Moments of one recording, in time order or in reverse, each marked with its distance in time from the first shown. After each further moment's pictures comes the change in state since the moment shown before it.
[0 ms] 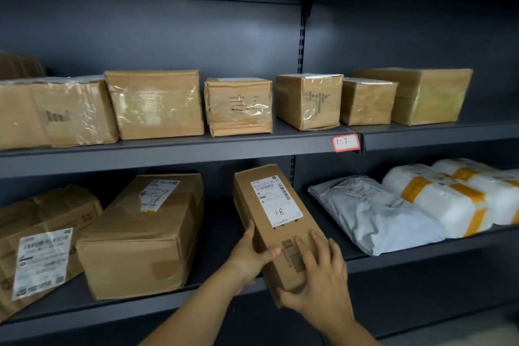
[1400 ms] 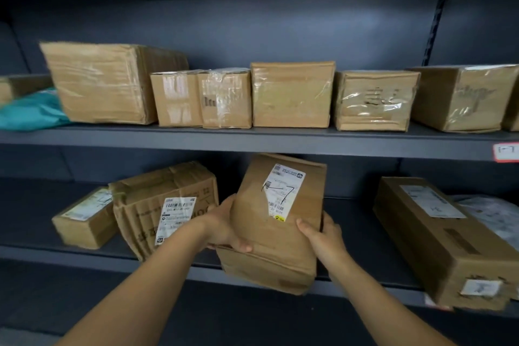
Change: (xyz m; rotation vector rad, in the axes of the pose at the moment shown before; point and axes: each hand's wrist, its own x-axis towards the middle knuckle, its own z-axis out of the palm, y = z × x) left_hand -0.070 -0.025 -0.227 0.510 0.198 -0.177; right_hand 0.069 -0.175 0.029 0.942 -0.381 0.310
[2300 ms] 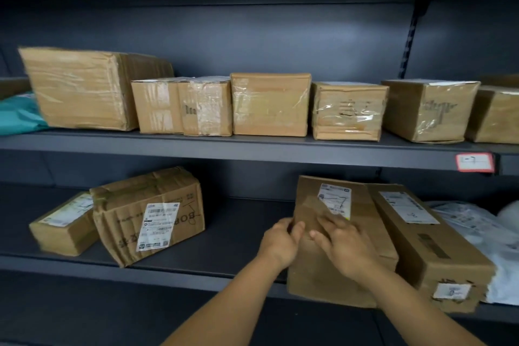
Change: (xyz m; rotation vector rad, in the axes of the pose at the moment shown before) left_hand 0.023 0.089 0.121 -0.376 0.192 0.164; right_hand -0.006 -0.007 -0.078 -1.084 -0.023 -0.329
